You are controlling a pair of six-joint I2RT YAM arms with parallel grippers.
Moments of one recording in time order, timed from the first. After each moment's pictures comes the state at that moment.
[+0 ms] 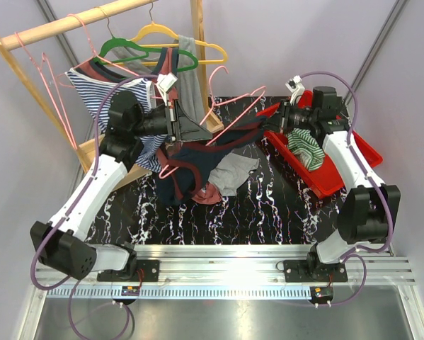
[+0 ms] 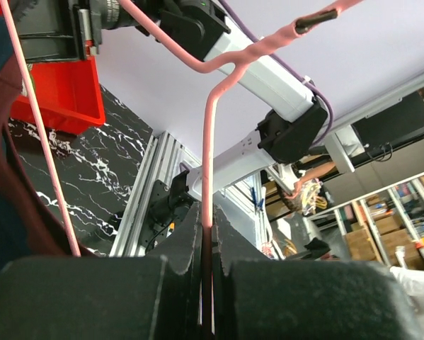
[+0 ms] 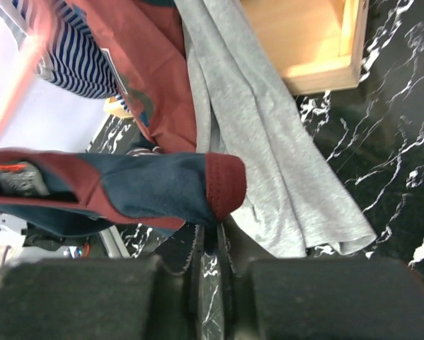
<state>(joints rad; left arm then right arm) -0.36 1.31 1.32 0.08 1.12 -0.95 0.08 1.59 1.38 -0.28 -0.90 0.24</state>
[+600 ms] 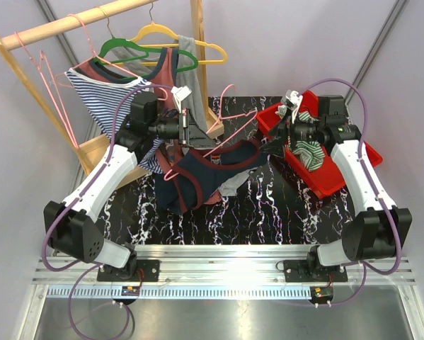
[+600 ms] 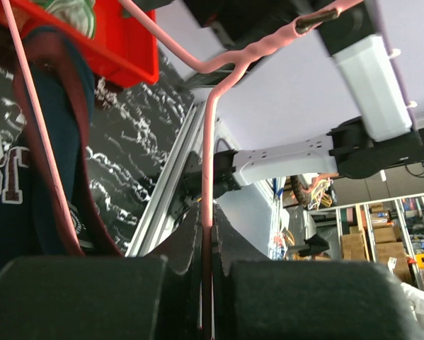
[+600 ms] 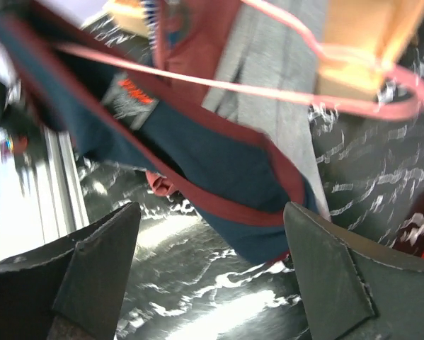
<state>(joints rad) -0.37 1.44 1.32 -0.17 1.07 -0.73 0.07 1.44 1.35 -0.57 -1.04 -0.36</state>
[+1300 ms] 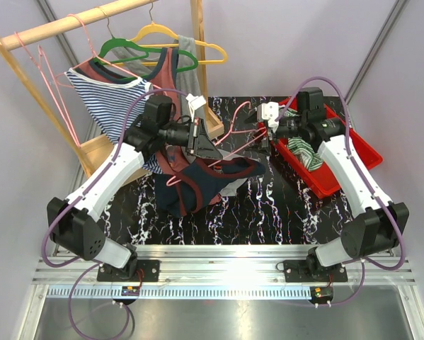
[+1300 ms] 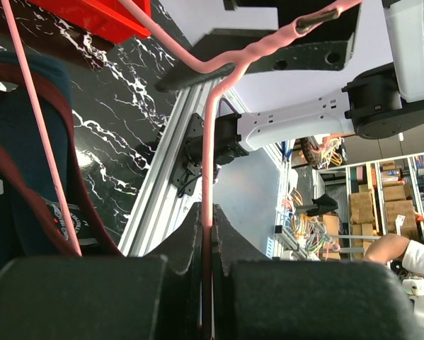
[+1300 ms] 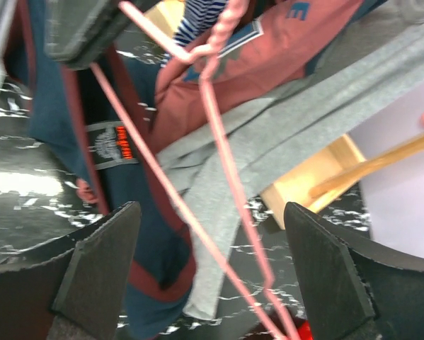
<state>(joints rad) -0.46 1.47 1.39 -0.40 1.07 -0.55 0.26 1.48 1.48 -0.64 -1.09 -0.99</state>
